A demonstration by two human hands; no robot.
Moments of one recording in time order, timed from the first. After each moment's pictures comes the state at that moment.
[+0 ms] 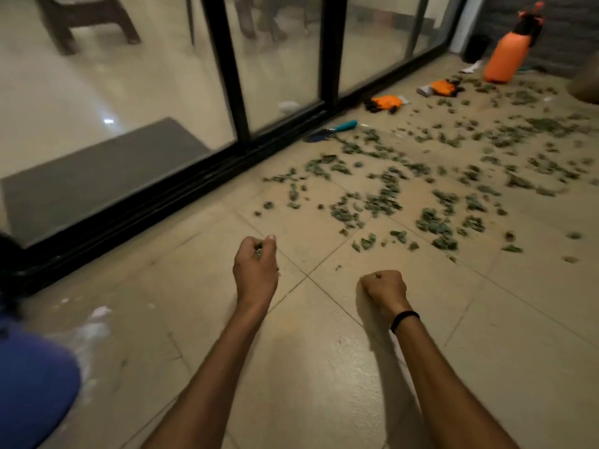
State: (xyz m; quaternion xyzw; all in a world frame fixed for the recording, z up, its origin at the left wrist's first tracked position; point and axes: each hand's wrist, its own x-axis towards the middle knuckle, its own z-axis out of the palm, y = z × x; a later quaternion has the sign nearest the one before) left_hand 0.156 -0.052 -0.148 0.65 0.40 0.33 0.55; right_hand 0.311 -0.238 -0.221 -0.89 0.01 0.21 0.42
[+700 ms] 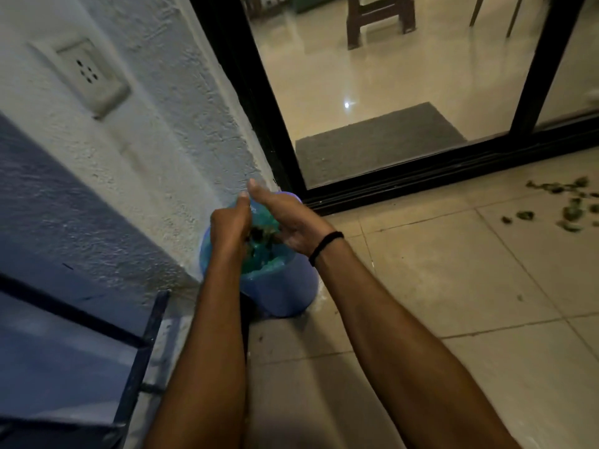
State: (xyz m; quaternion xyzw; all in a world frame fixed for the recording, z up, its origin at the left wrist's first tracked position) left_hand -0.186 0.132 -0.001 0.42 0.73 0.42 0.33; right_hand -0.073 0.094 0.005 -0.37 -0.29 0.73 0.50
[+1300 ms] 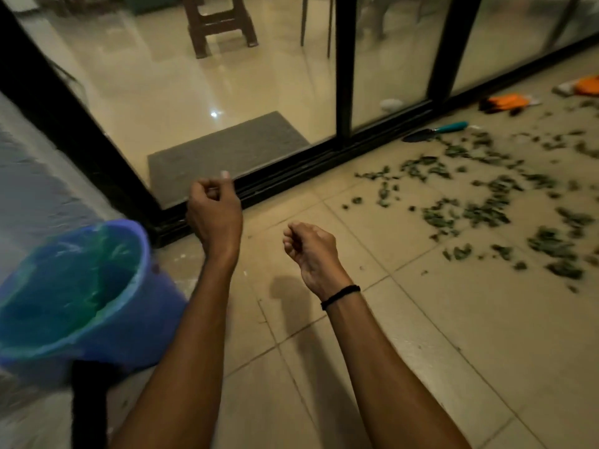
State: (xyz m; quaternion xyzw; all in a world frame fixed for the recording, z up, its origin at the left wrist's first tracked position) left_hand 0.039 0.066 -0.030 0.60 0.55 0.53 0.26; right_hand 0.125 -0.025 -0.103 -0.47 -0.03 0.48 0.75
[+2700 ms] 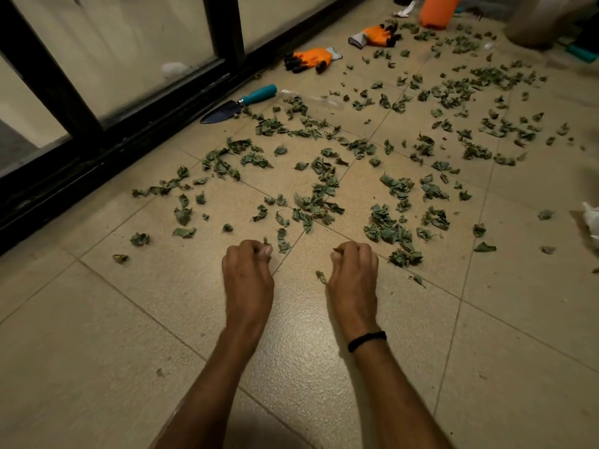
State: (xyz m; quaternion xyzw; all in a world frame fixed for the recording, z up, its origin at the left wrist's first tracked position) left_hand 0.378 -0.077 -0.280 0.86 0.27 0.25 0.36; right_hand 0.440 -0.225 -0.280 -0.95 -0.08 -0.09 0.30
